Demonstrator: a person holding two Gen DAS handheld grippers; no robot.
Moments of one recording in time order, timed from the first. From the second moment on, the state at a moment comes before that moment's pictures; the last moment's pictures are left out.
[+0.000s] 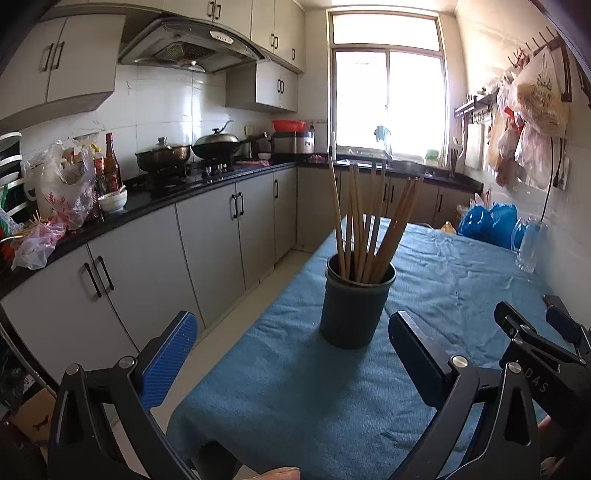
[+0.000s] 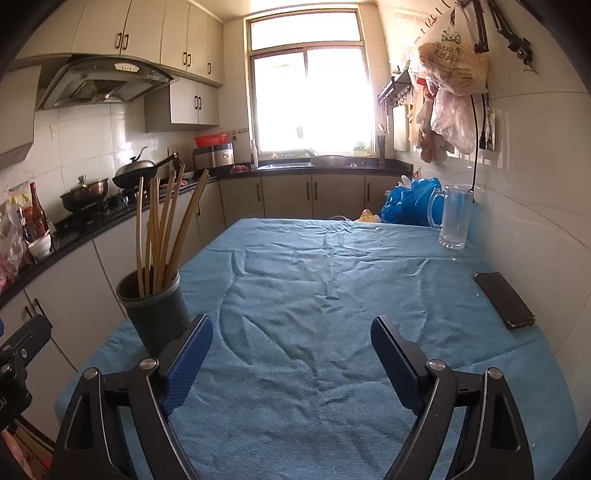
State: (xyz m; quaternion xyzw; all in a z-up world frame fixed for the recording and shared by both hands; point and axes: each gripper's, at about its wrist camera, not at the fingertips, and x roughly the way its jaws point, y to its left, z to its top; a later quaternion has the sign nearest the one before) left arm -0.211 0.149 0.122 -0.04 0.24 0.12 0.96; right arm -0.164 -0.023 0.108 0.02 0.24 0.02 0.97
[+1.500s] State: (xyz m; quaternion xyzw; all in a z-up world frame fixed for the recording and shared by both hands) left arm -0.178 0.151 0.082 -0.04 0.32 0.11 0.94; right arm -0.147 -0.002 0.084 -0.01 0.28 0.02 0.96
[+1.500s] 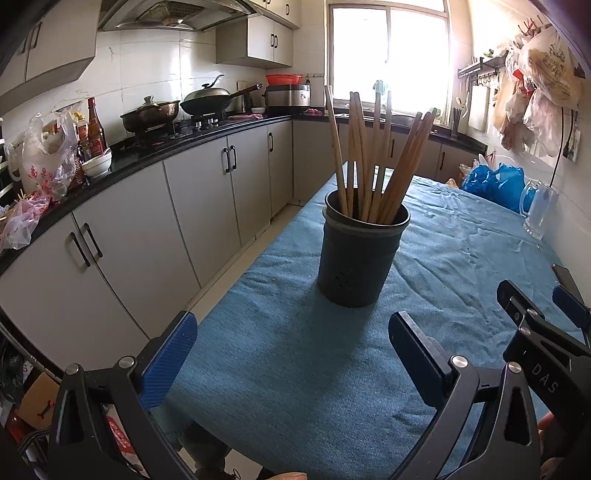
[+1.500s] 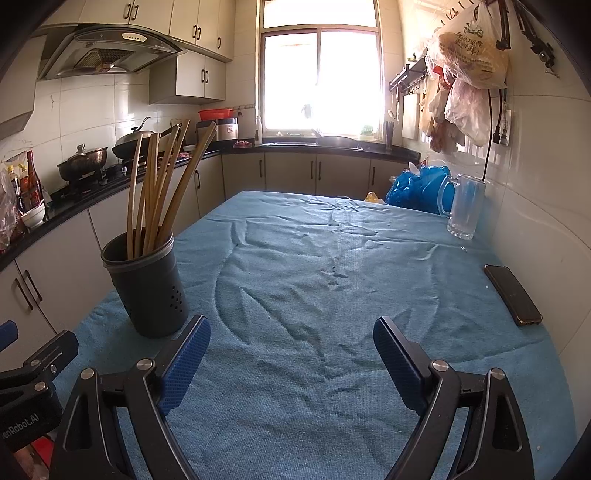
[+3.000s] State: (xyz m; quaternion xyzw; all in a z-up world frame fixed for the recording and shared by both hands) left arm -0.175 0.164 0.087 -0.06 0.32 0.12 0.94; right arm -0.149 0.006 0.085 -0.01 0.28 0.04 0.96
